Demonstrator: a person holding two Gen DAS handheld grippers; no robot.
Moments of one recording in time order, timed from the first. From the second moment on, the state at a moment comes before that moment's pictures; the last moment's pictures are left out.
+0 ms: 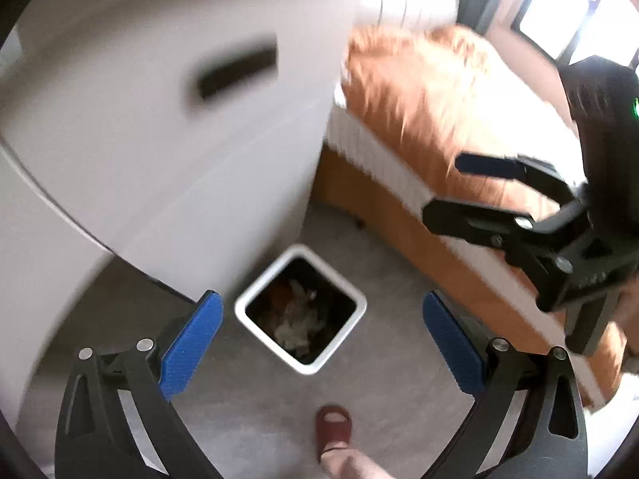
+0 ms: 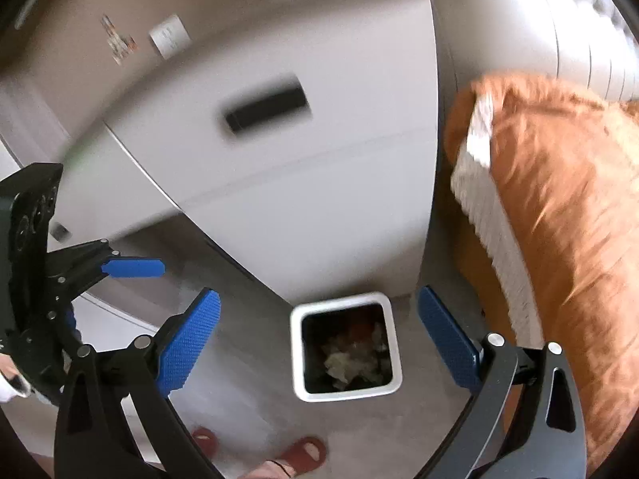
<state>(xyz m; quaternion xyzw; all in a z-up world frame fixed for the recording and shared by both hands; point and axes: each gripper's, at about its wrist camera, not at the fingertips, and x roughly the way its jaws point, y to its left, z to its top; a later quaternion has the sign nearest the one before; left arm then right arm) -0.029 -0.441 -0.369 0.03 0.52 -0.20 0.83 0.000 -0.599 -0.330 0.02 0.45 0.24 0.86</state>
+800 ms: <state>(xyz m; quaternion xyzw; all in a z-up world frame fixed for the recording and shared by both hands) -0.066 -0.227 -0.103 -0.01 0.31 -0.09 0.95 -0.023 -0.418 -0.074 -0.02 0.21 0.27 0.94</state>
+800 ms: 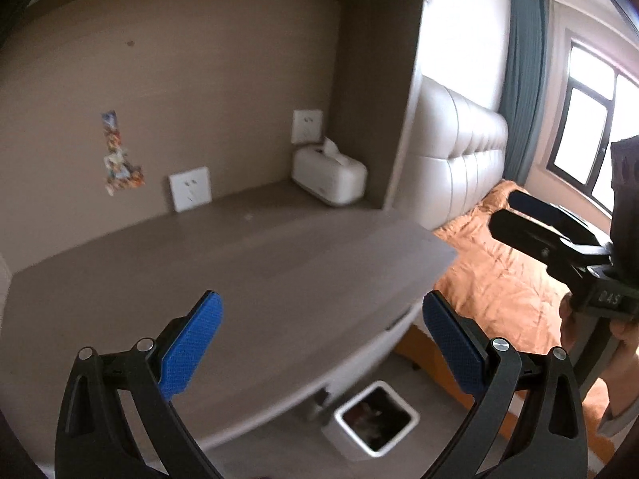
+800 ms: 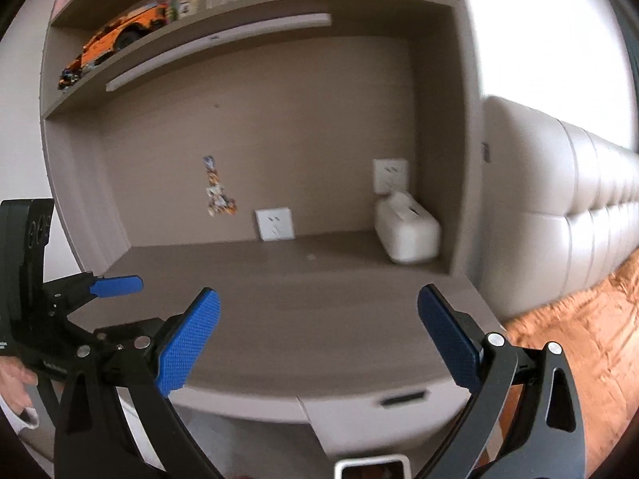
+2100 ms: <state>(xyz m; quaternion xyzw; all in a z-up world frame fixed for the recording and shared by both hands) -0.005 -0.004 -0.037 0.04 0.29 -0.03 0.96 0.009 -0.168 -0.044 -0.04 0.19 0.24 0.95</state>
